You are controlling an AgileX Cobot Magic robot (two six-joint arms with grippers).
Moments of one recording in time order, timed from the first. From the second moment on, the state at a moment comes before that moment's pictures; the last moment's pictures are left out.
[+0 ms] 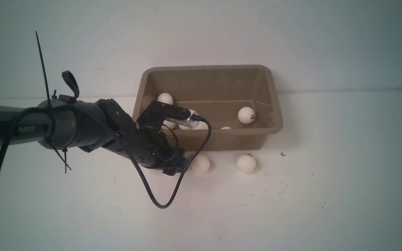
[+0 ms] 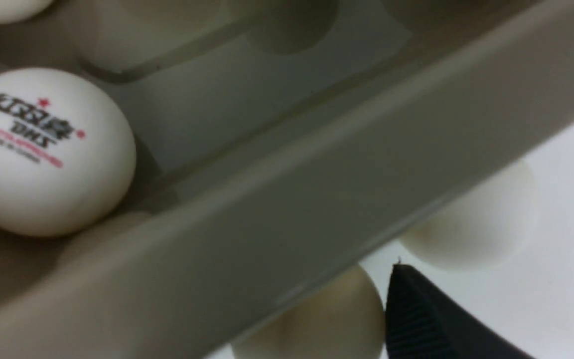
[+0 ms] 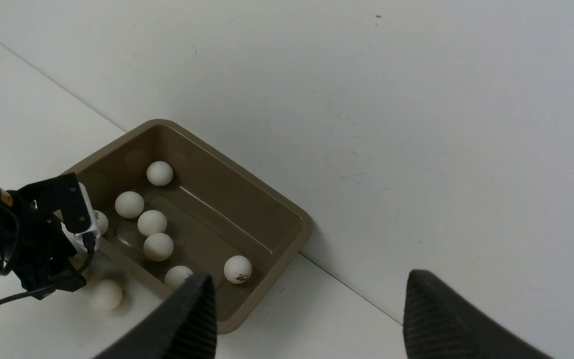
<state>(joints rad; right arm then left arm) 0.43 1.18 -1.88 -0.04 1.29 -0.30 -0.32 1.99 -1.17 -0.75 0.36 0.75</state>
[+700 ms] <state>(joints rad) 0.43 1.18 -1.88 -0.05 1.29 -0.30 -0.32 1.88 -1.10 -0.74 0.55 0.75</state>
